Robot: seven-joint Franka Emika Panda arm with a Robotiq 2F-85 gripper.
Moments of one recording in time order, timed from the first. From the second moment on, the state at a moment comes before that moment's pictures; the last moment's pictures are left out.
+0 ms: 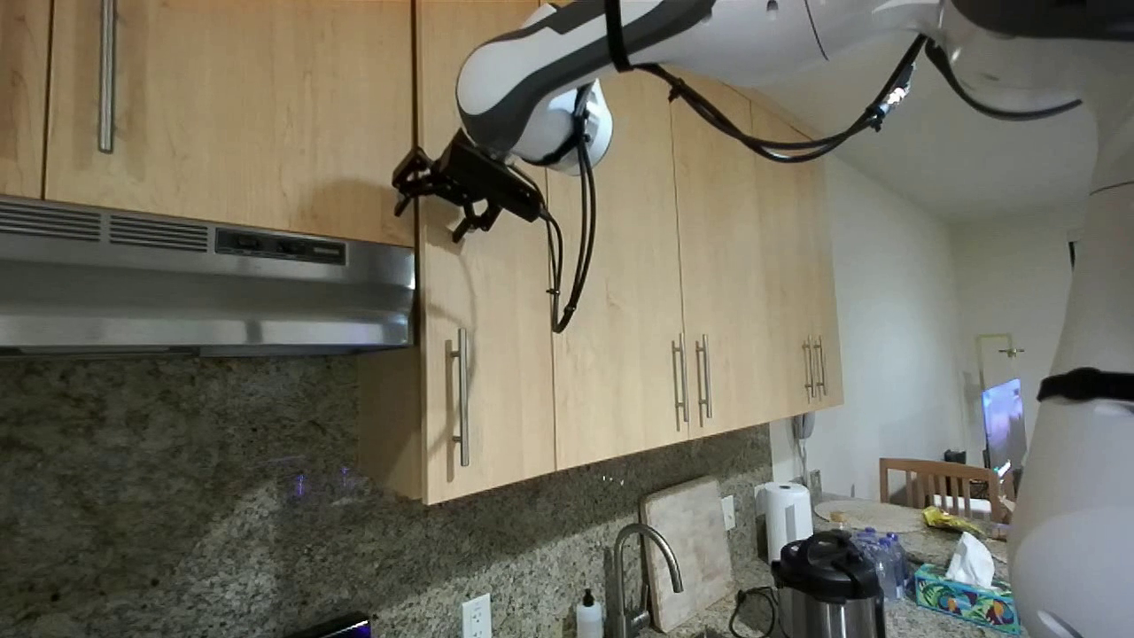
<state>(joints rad) -0.06 -0.23 0.21 -1.85 0.02 2.70 0.37</state>
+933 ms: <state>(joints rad) -0.04 -0.17 0.20 -1.78 -0.01 2.66 0.37</state>
